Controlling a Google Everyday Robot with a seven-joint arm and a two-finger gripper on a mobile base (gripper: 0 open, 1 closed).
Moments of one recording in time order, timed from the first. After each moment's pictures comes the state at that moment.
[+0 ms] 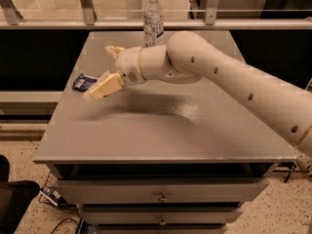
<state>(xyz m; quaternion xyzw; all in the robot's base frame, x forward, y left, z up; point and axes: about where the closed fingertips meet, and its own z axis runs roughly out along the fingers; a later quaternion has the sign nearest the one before) 0.626 0.143 0.889 -0.53 0.59 0.34 0.50</state>
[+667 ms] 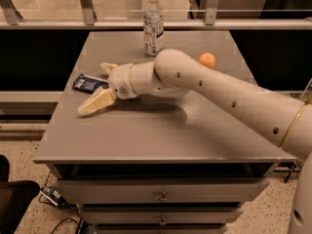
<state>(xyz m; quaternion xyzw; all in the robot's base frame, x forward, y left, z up) 0.627 0.168 0.834 -0.52 0.61 0.35 0.48</state>
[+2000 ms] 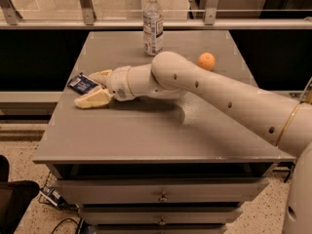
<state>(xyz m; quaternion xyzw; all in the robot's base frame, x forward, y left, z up) 0.628 0.174 0.820 -0.52 0.62 0.35 0.47</state>
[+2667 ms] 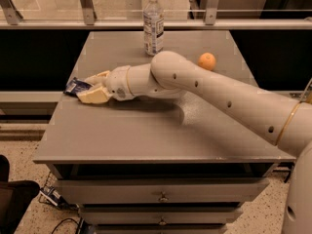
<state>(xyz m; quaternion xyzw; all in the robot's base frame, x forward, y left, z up) 0.628 0.175 0.822 -0.52 0.62 0.35 0.47</state>
